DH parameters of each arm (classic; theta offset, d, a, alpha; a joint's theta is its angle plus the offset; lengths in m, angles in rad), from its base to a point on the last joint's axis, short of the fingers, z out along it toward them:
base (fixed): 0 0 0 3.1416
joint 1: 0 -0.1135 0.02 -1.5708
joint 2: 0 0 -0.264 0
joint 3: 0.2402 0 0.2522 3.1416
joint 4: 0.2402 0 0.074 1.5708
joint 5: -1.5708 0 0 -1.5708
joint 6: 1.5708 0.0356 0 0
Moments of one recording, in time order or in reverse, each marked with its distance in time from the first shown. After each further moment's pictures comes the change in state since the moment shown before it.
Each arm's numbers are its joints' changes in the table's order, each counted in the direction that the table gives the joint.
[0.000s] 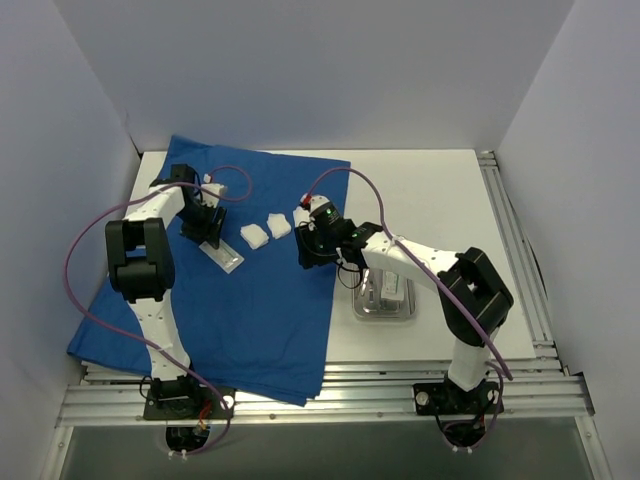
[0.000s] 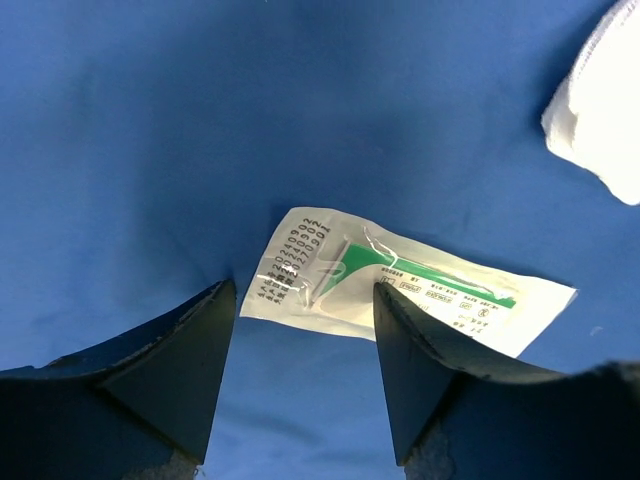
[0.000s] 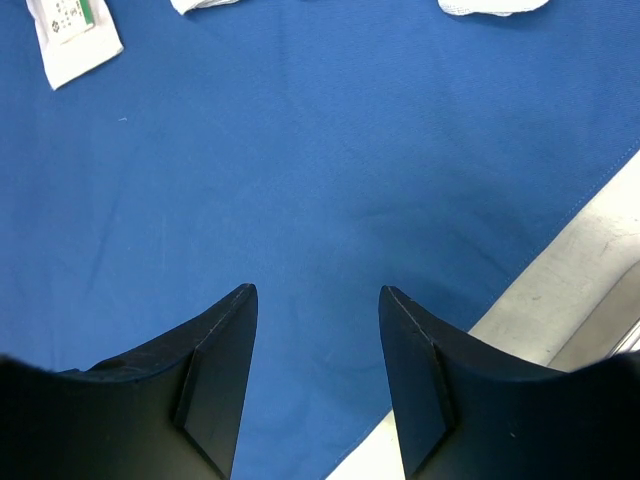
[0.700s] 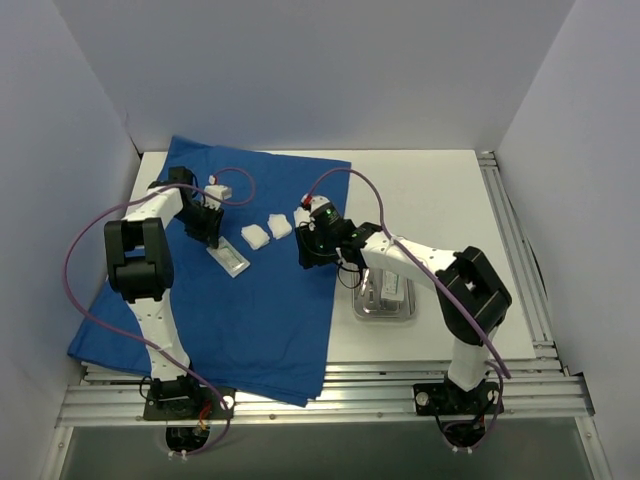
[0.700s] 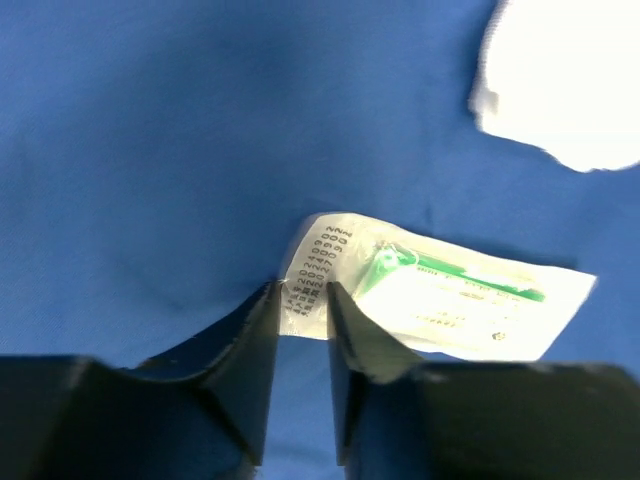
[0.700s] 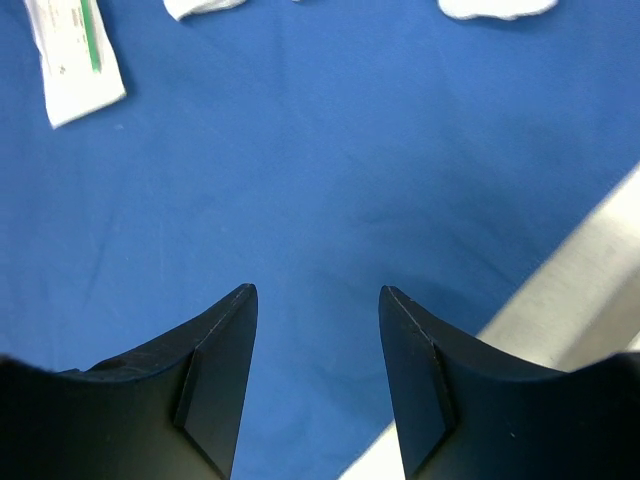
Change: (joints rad) left arm -0.012 -0.008 -0.011 -0.008 -0.135 0.121; right arm 0.000 -0.008 0.000 -0.001 -0.003 0.006
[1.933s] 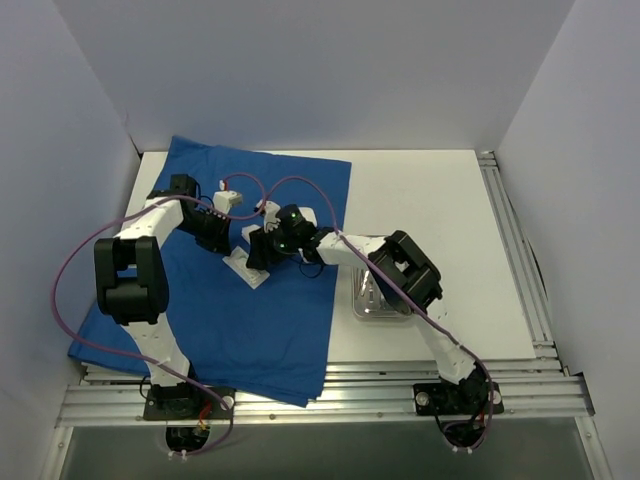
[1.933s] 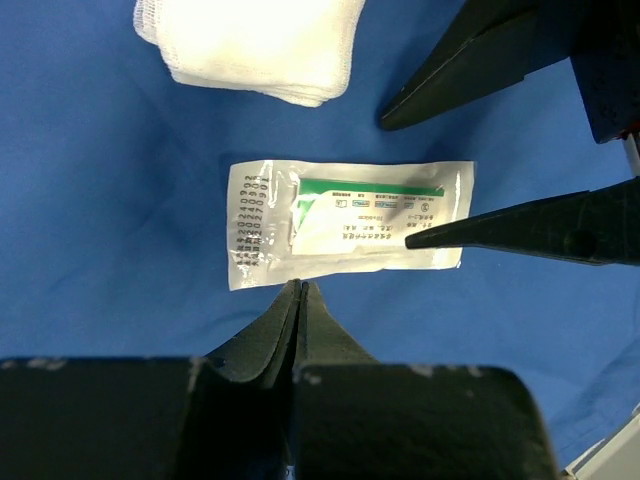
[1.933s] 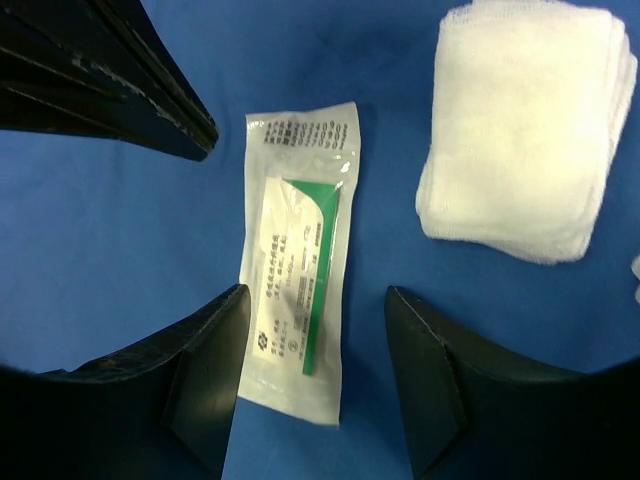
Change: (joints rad) left arm 0.043 0.234 -0.218 0.010 -0.233 0.082; right arm -0.045 -0.482 0.324 -0.378 0.401 -0.033
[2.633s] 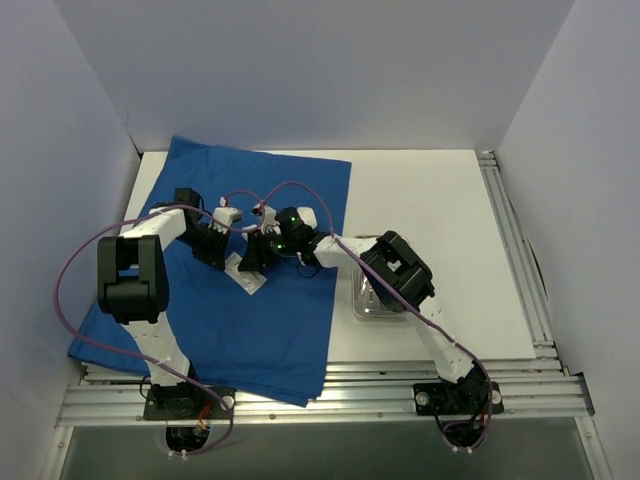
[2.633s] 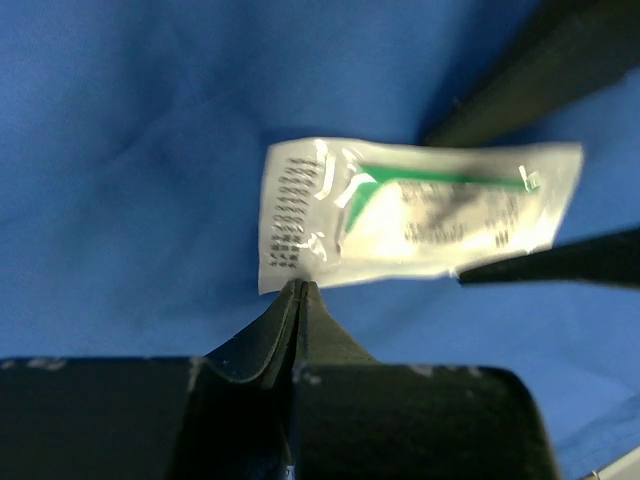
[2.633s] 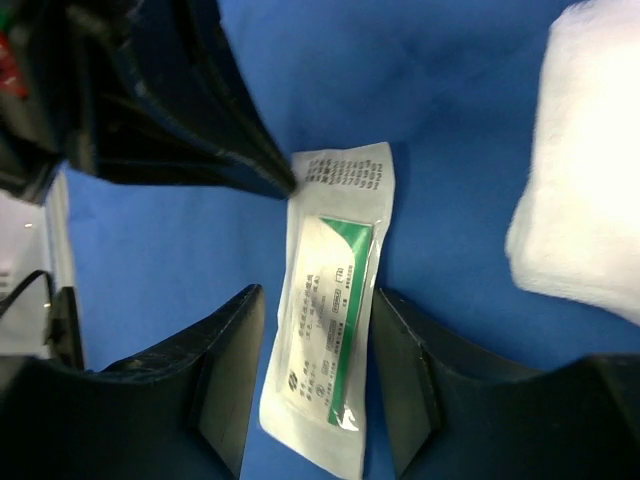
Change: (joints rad) left arm 0.000 -0.003 -0.117 -0.051 0.135 -0.005; right arm 0.002 -0.089 0.041 -0.149 0.165 0.162
